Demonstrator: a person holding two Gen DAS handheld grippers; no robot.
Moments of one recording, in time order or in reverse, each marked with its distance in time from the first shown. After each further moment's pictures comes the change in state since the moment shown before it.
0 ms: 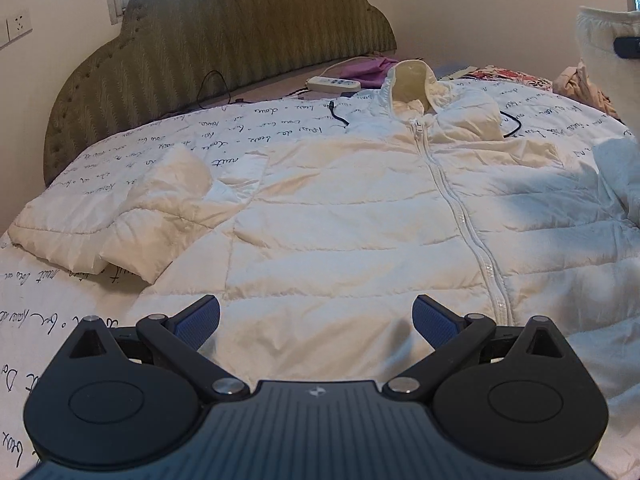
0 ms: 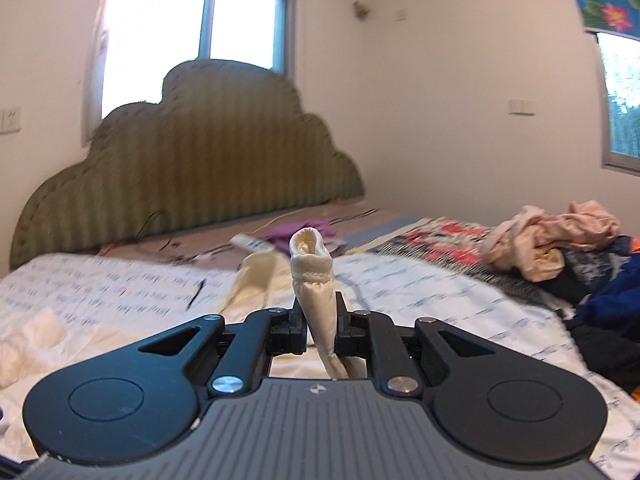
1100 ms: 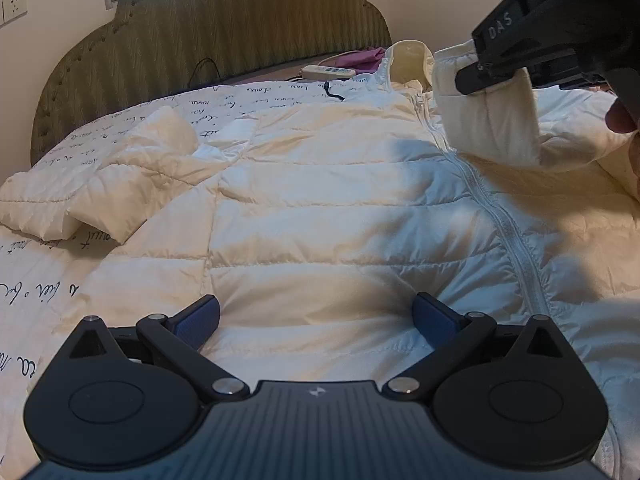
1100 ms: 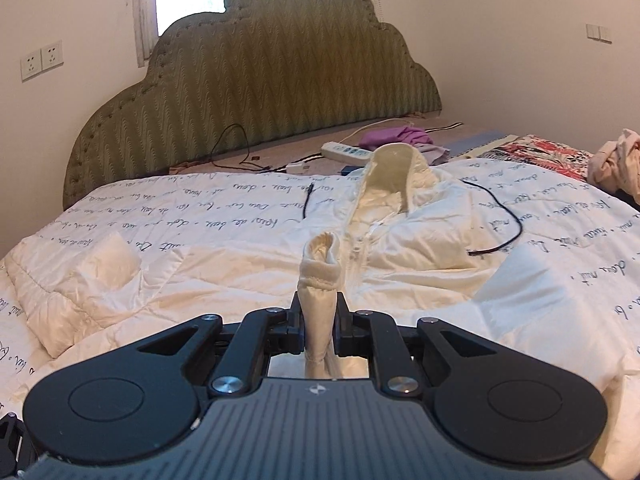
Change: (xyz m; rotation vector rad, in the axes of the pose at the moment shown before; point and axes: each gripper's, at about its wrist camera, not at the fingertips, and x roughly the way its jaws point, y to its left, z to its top) left arm 0.028 0.002 -0.031 -0.012 0.001 -0.035; right arm 0.082 0.128 -0.045 0.032 0.249 0.192
